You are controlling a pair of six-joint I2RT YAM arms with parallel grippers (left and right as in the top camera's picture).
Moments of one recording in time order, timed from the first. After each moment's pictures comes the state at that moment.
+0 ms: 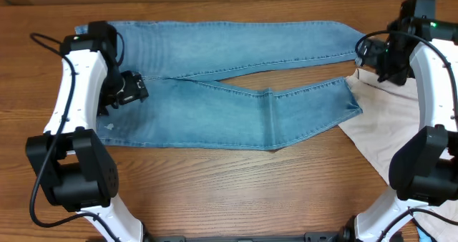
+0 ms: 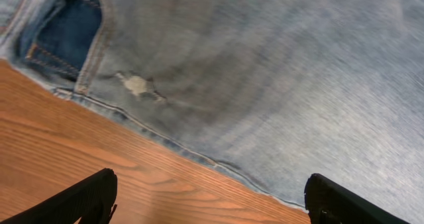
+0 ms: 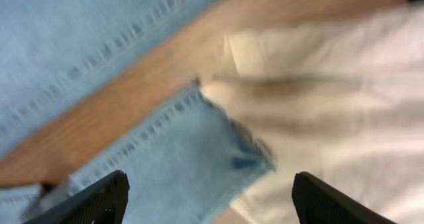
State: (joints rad) left arm 0.12 1.93 1.65 -1.31 -0.06 -0.36; right arm -0.21 1.93 1.76 -1.17 -0.08 0.25
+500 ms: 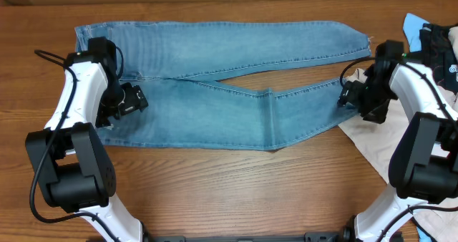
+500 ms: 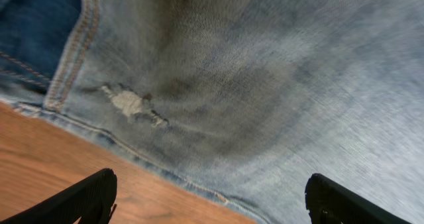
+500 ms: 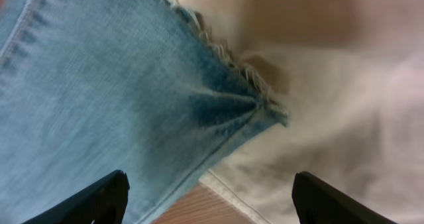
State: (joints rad) left arm 0.15 1.93 1.47 -1.13 -0.07 -0.36; right arm -0.21 1.94 1.39 -1.01 -0.10 0.25
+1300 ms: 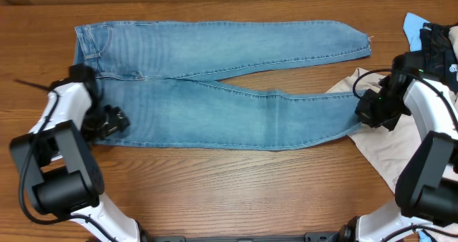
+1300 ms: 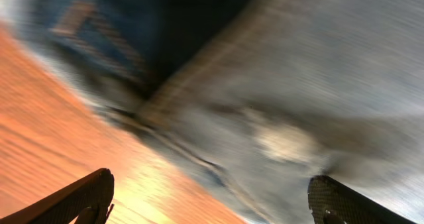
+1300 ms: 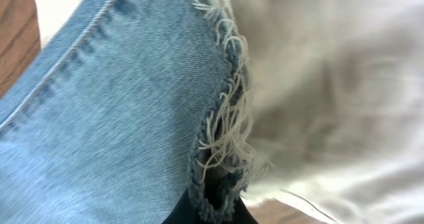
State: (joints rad) left arm 0.31 1.93 1.26 -0.97 -0.17 -0.36; right arm -0.30 1.80 1.26 -0.98 -0.14 0.30
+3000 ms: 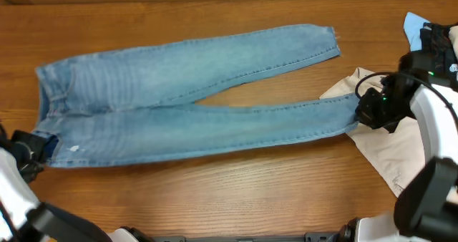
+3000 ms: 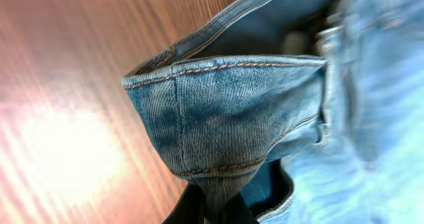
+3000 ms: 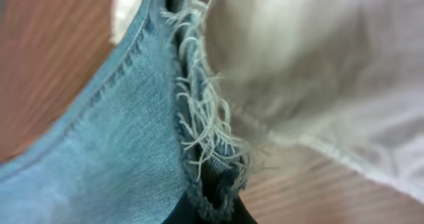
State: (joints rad) left arm 0.88 1.51 1.19 -0.97 0.07 -0.44; right arm -0.30 1.66 1.25 -1.09 -0.26 0.30
